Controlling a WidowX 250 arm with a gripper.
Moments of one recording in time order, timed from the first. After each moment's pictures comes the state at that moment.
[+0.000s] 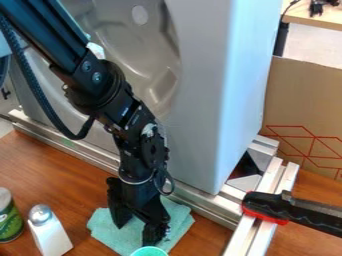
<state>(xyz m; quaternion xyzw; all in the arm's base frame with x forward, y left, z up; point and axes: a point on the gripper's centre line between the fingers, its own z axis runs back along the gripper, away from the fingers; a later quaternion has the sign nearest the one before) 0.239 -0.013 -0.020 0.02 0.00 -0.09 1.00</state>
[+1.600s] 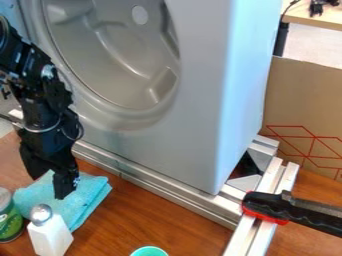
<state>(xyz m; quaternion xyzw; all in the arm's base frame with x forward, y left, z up) 0.220 0.109 0.029 0.07 -0.02 -0.05 1.00</state>
